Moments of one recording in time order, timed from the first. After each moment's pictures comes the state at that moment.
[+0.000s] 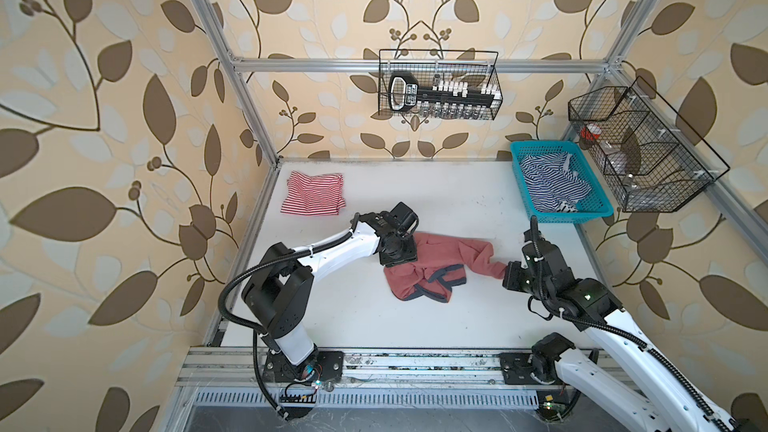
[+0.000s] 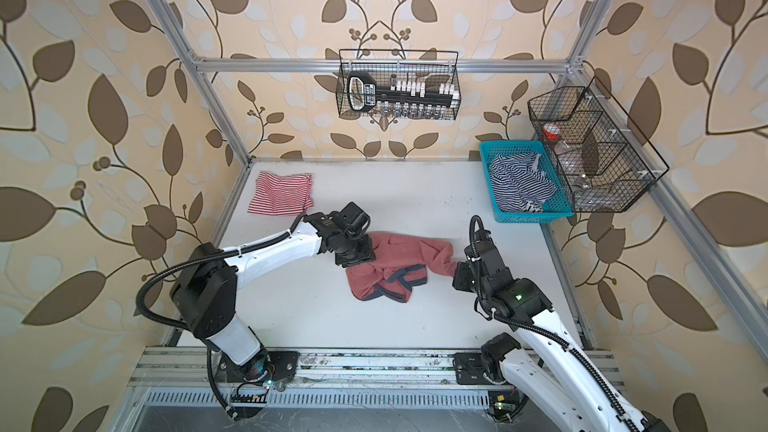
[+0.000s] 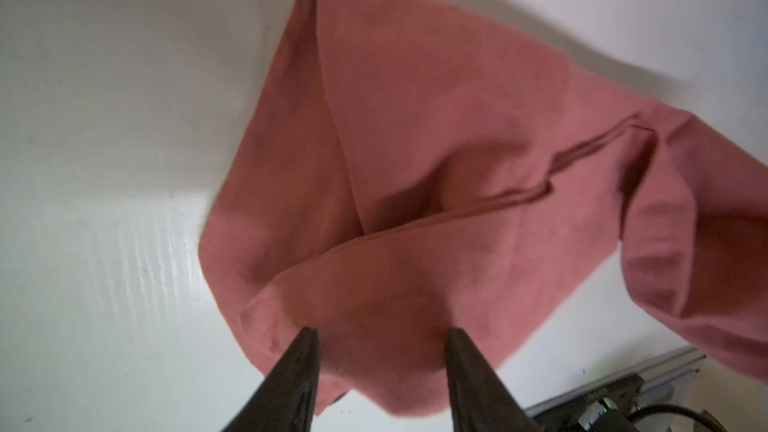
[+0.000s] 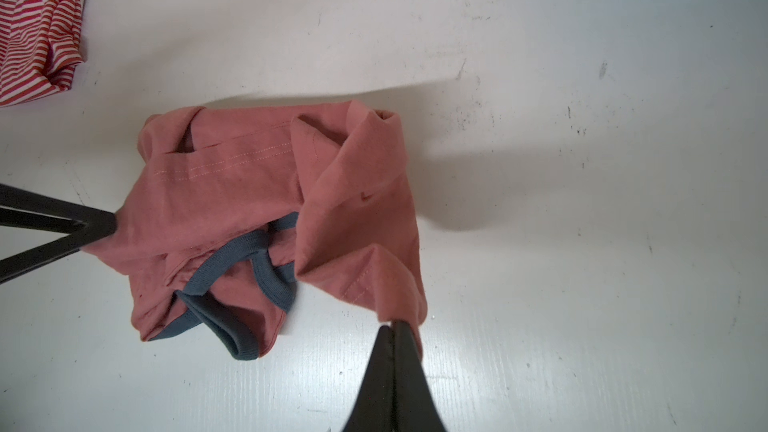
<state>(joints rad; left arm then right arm) -0.71 1.70 1.20 -0.71 0.15 -0.89 0.44 0.71 0.70 -0.87 0.18 0.56</state>
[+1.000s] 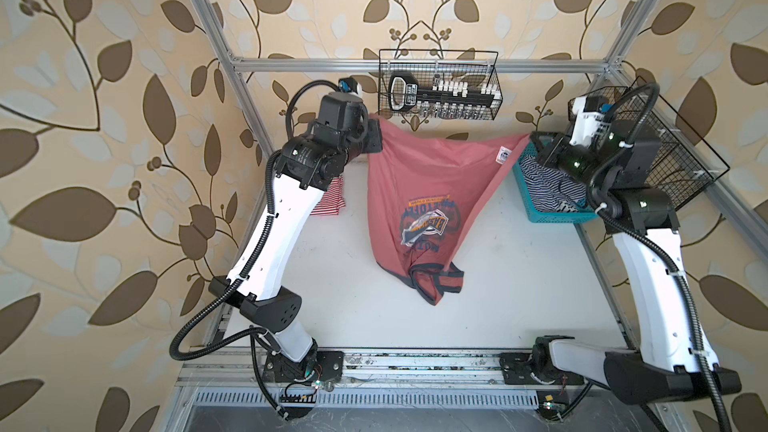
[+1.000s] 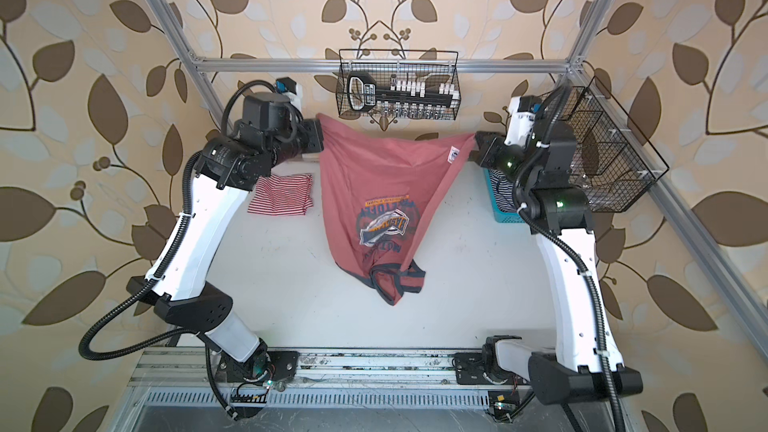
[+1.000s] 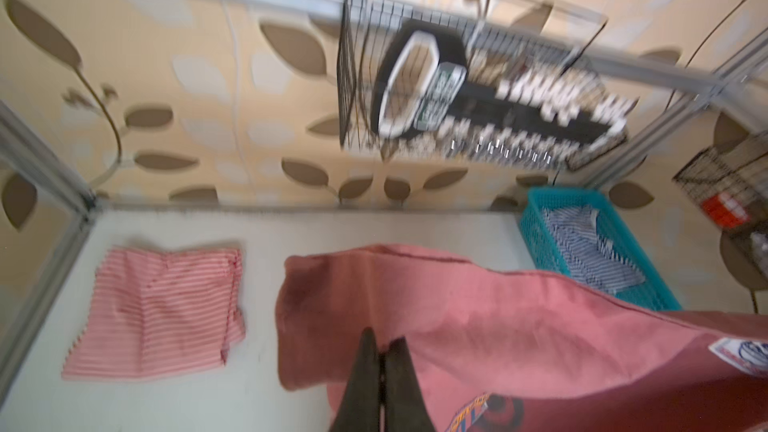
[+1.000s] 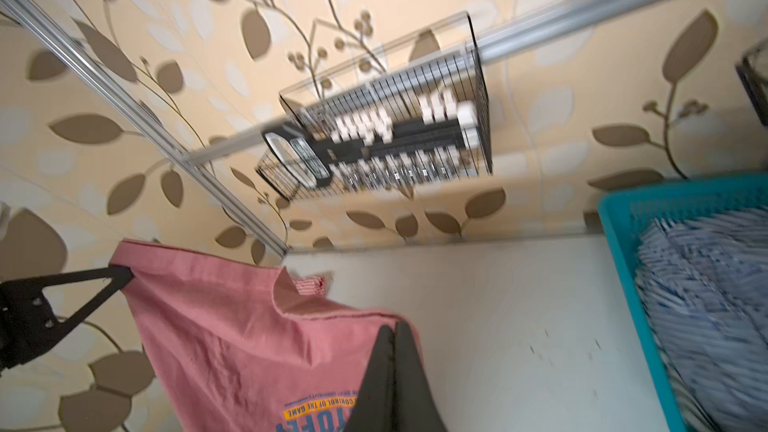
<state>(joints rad) -0.47 1.71 2.38 -0.99 -0.22 -0.33 -0.01 1.32 1.76 -0.57 -0.33 0.40</state>
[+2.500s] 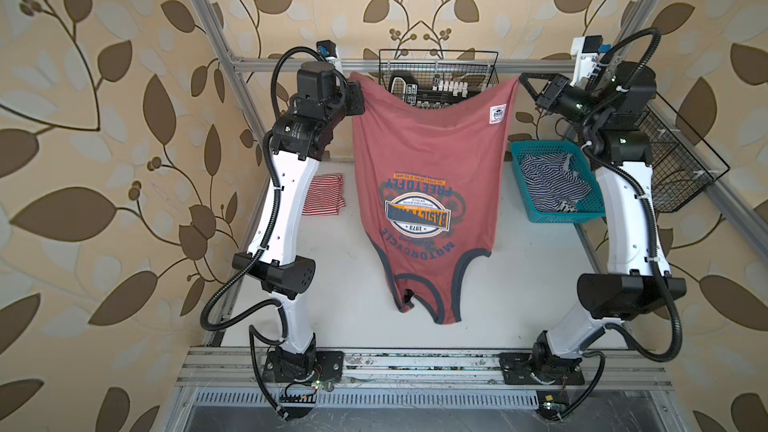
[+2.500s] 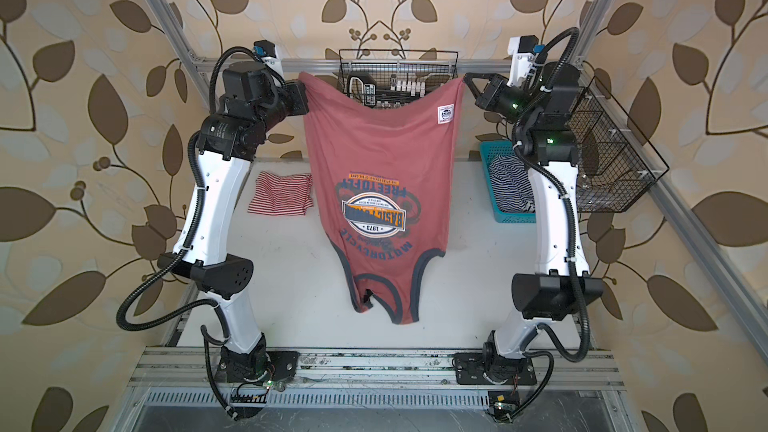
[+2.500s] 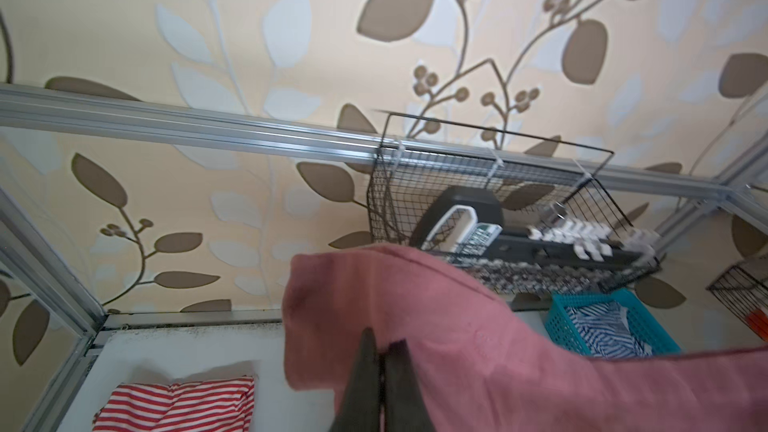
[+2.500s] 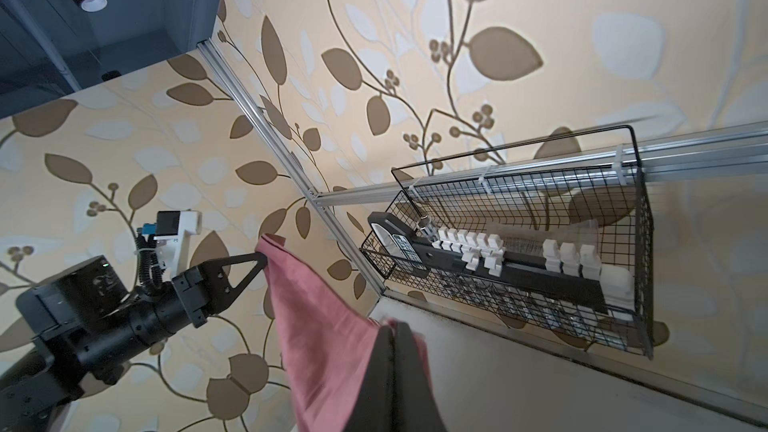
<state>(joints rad) -0.23 1.90 2.56 -0.83 -0.05 -0.28 -0.08 1.76 2.22 -0.32 -0.73 0.62</state>
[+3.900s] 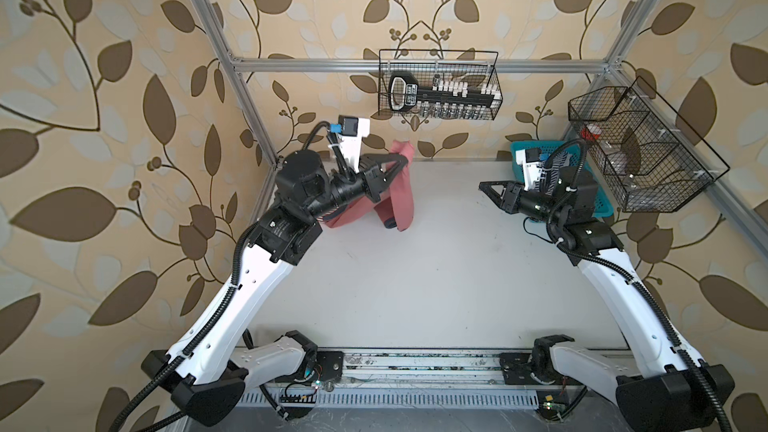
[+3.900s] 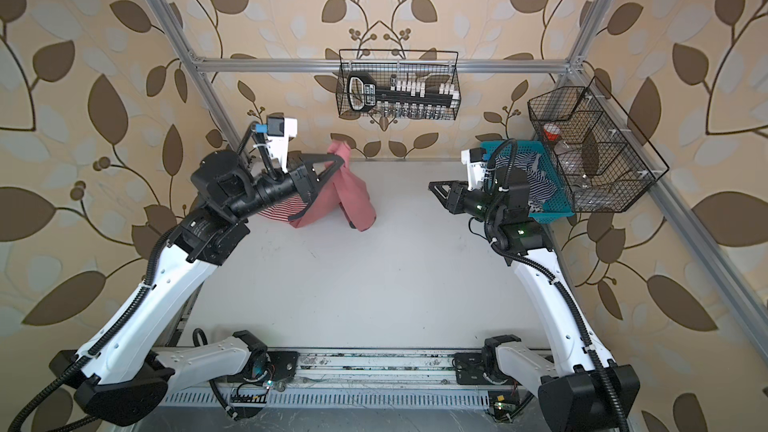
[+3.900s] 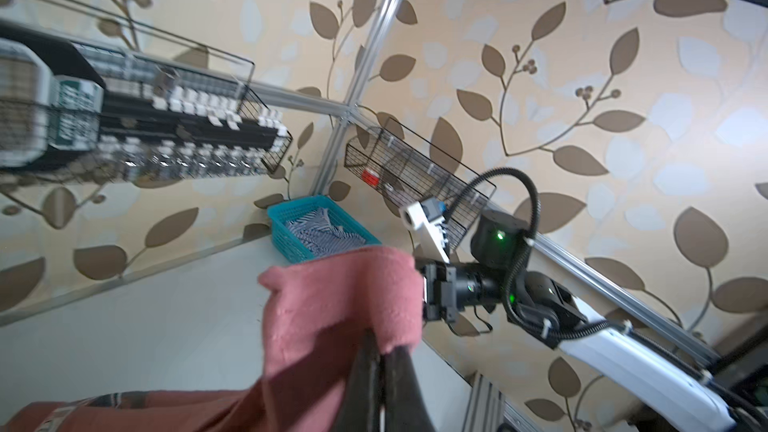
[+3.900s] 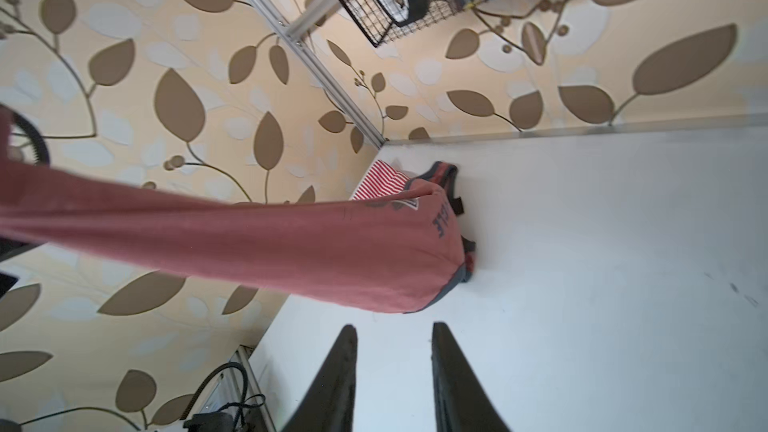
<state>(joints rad) -0.57 1.11 1.35 -0.21 0.49 -0.49 0.11 1.09 1.10 -0.31 -0.60 0.44</state>
